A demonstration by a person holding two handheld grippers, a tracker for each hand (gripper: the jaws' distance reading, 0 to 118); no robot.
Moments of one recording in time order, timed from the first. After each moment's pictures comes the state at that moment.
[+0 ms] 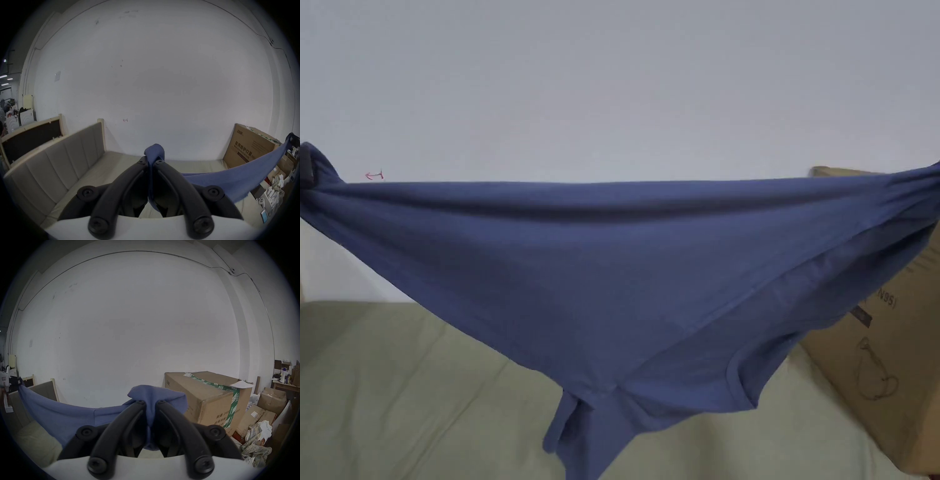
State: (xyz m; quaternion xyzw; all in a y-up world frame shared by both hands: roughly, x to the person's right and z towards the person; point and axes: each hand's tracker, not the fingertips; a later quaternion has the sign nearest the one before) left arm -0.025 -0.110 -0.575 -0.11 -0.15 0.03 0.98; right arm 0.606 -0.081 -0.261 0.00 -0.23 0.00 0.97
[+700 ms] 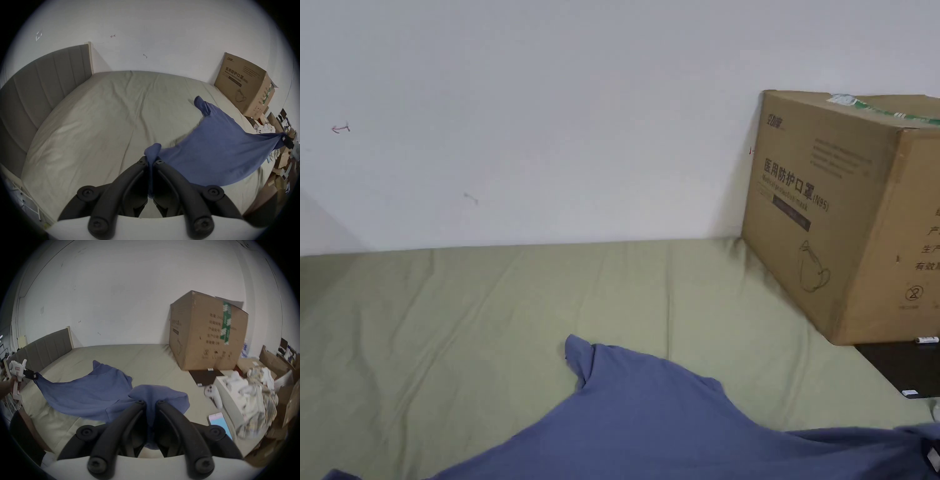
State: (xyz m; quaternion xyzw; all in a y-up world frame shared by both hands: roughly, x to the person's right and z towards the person) left arm -0.100 -0.415 -0.380 -0.37 -0.21 -0.02 0.90; right arm 0.529 -0.378 0.003 -0.21 -0.18 -0.06 0.96
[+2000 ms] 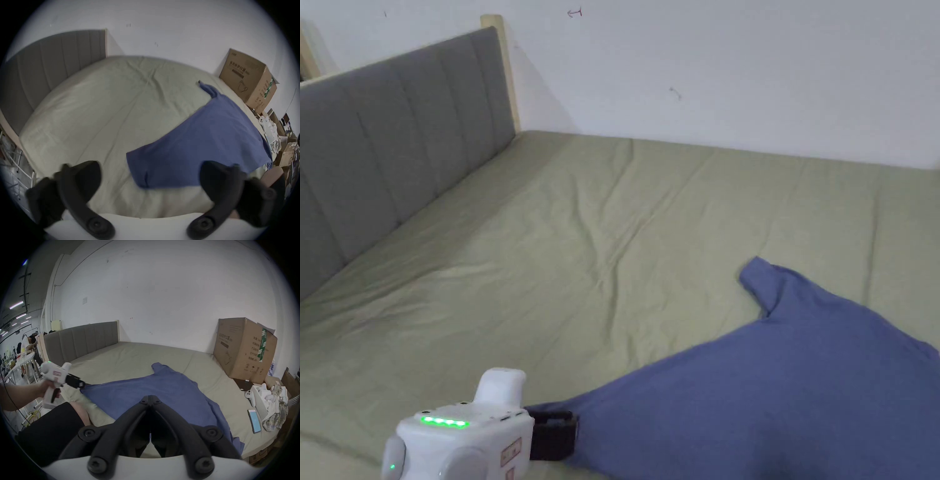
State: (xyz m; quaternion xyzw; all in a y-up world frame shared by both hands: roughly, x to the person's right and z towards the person) left arm -0.144 -0.501 -0.287 -0.40 -0.17 0.00 0.90; right arm 0.262 -0.357 0.015 -0.21 -0.01 0.01 0.98
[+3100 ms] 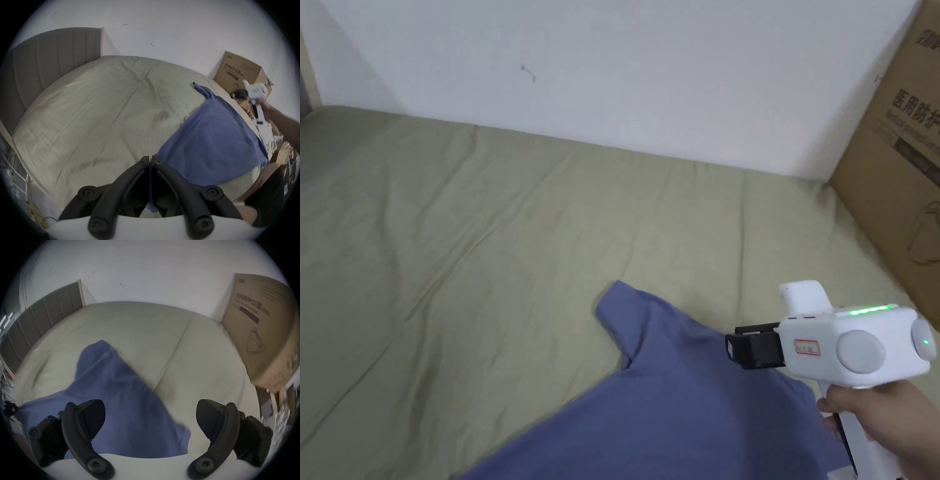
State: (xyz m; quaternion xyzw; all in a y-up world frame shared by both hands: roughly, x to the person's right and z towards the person) left arm -0.136 -0.494 -0.267 -0.39 -0.20 -0.01 0.90; right arm 0.479 -0.469 -0.421 -0.42 -0.05 0.04 0.90
